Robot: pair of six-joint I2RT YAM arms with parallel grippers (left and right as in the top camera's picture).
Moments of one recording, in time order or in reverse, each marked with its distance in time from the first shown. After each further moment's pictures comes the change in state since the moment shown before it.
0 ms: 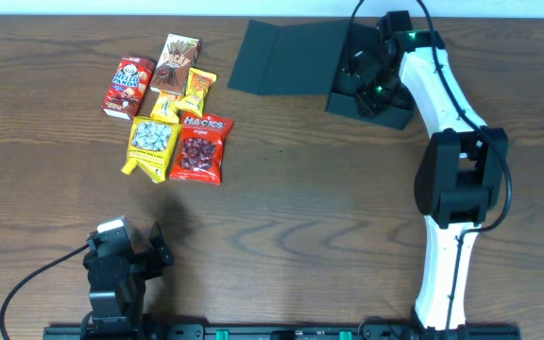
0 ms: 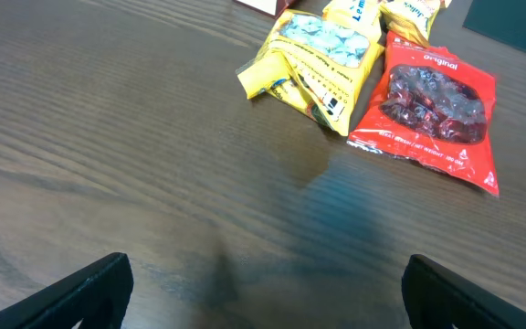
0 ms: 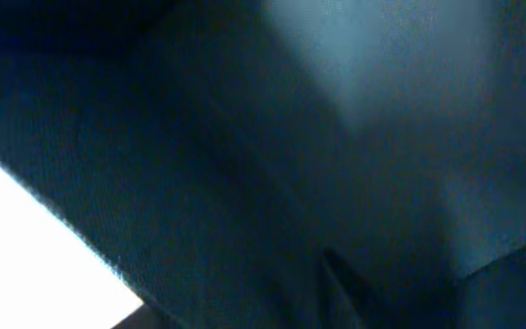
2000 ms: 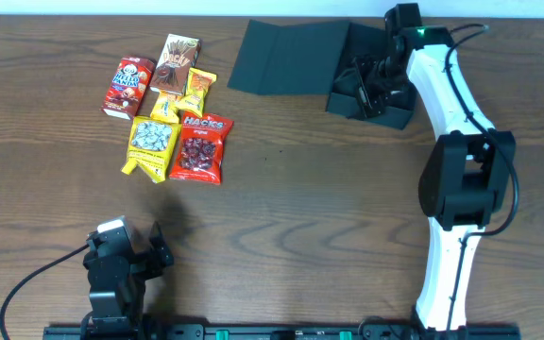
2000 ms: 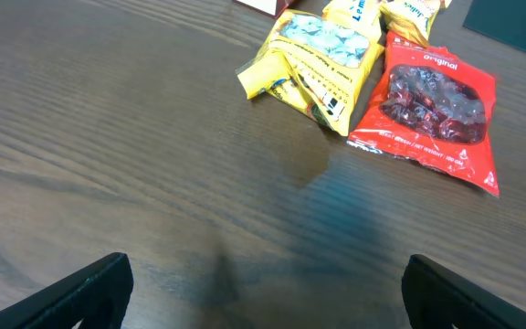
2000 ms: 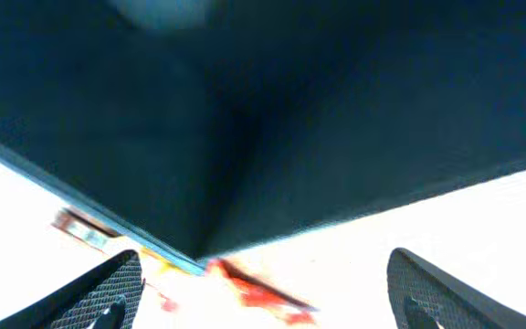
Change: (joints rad) left arm 0.000 0.000 0.000 0.000 0.000 0.000; right arm -0.021 -0.024 0.012 0.023 -0.419 1.704
